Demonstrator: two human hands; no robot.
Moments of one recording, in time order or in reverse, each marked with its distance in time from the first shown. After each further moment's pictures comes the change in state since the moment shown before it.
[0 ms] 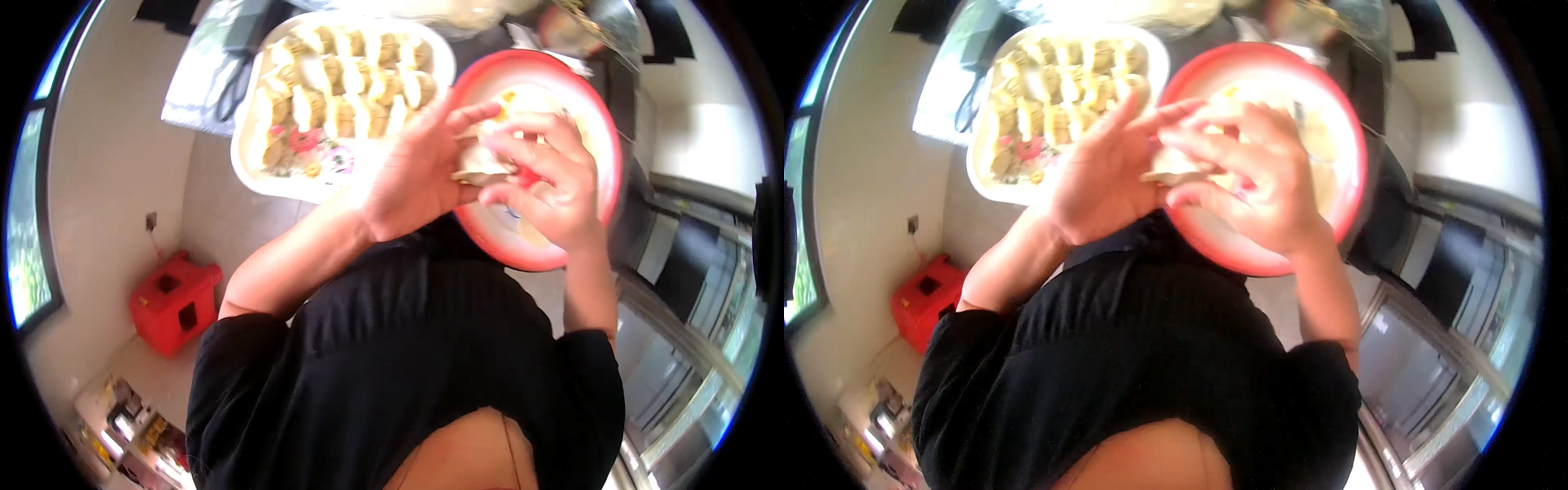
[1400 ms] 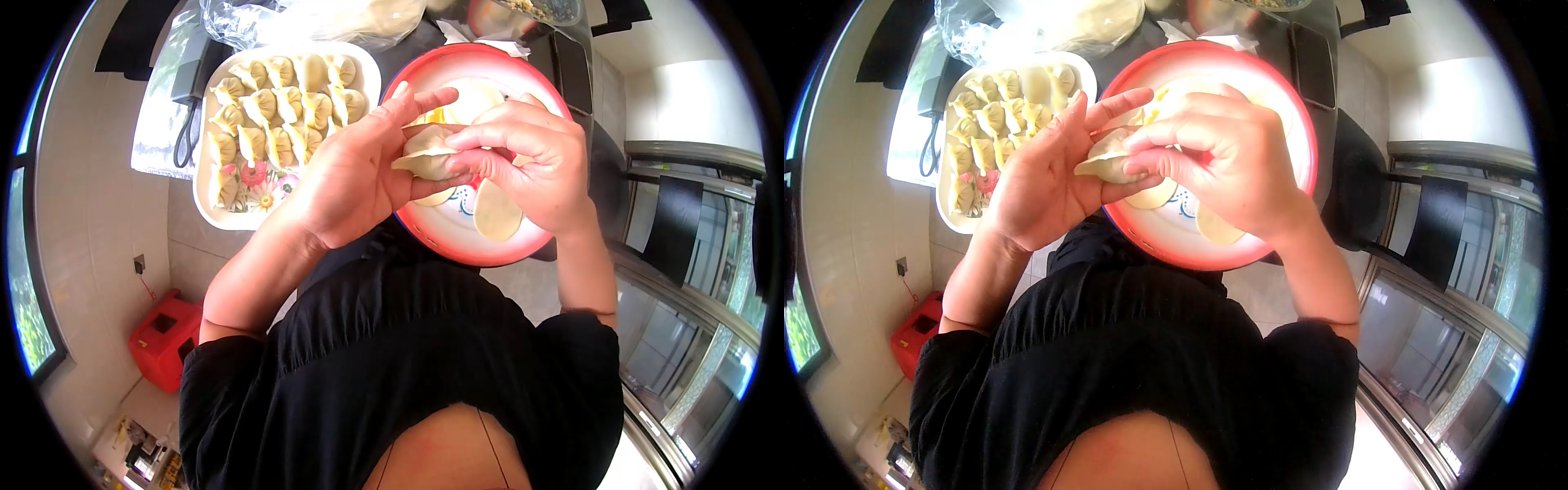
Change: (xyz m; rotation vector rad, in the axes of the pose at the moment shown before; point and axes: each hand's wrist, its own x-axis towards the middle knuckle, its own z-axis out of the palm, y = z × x) left_hand 0.017 0.011 0.016 0.177 -0.075 0.016; right_hand 0.005 0.008 -0.039 -0.060 -0.045 0.002
